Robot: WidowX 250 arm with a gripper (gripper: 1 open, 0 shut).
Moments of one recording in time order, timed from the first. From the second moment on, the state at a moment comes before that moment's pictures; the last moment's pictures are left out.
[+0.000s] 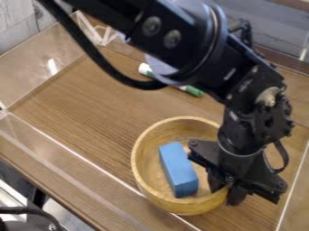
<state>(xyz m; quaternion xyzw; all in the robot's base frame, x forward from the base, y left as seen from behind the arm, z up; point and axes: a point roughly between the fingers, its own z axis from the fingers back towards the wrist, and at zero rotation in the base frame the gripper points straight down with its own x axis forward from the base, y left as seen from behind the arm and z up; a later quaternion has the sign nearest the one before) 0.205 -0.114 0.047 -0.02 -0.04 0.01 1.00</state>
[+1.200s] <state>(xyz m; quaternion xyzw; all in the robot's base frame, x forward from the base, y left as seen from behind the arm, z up) 0.206 -0.108 0.050 -0.02 -0.03 0.01 1.00</state>
